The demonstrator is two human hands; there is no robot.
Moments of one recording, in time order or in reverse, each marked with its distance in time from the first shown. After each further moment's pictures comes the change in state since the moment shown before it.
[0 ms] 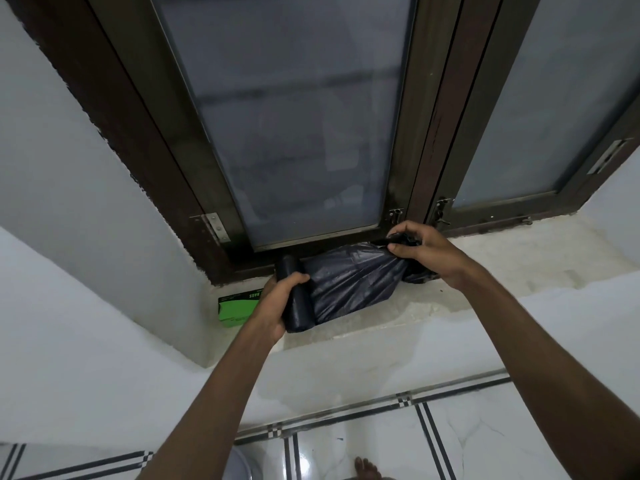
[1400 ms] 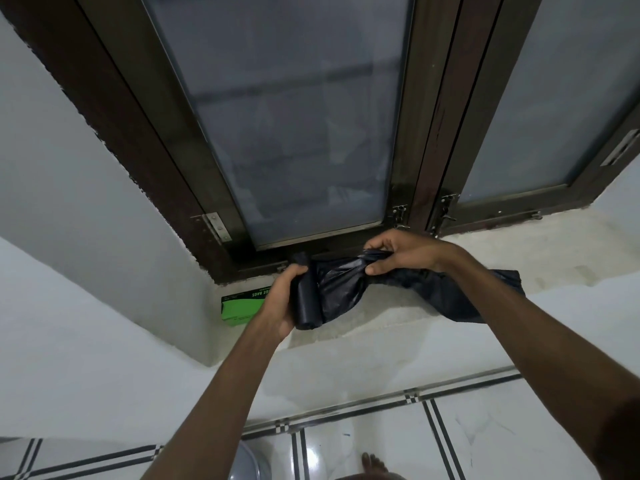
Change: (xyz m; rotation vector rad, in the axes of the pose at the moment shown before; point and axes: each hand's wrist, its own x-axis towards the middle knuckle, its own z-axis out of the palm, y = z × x) left_hand -0.005 0.003 0.010 -0.120 -0.125 -0.053; right_hand 0.031 -0.005 0.017 -0.233 -0.542 -0.107
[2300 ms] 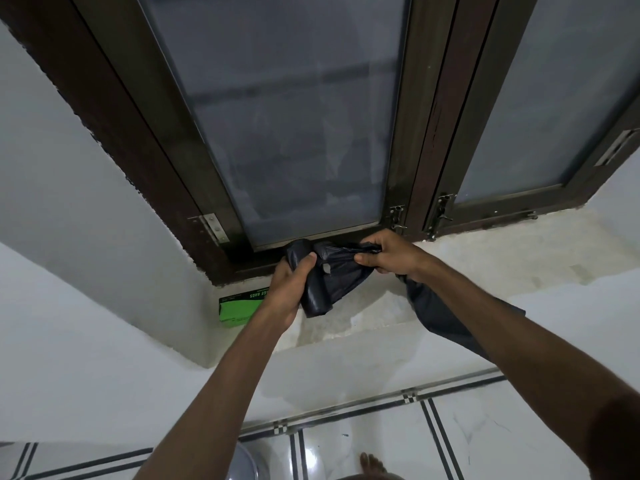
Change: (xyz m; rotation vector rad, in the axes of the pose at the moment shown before) left_hand -0.003 0.010 0.024 0.256 0.101 0.286; right_hand 0.013 0.000 0.025 0.159 0.288 0.090
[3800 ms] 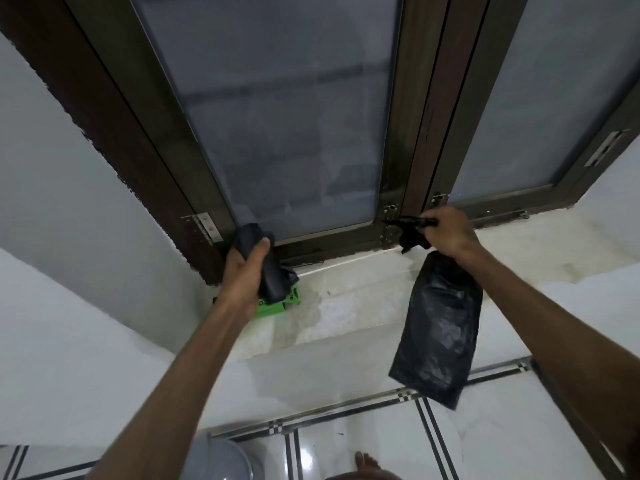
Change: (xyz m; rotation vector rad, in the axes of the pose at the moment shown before) left_hand -0.009 0.037 -0.027 -0.121 0.215 0.113; right_hand -0.022 0.008 -0.070 -0.529 0.579 0.136
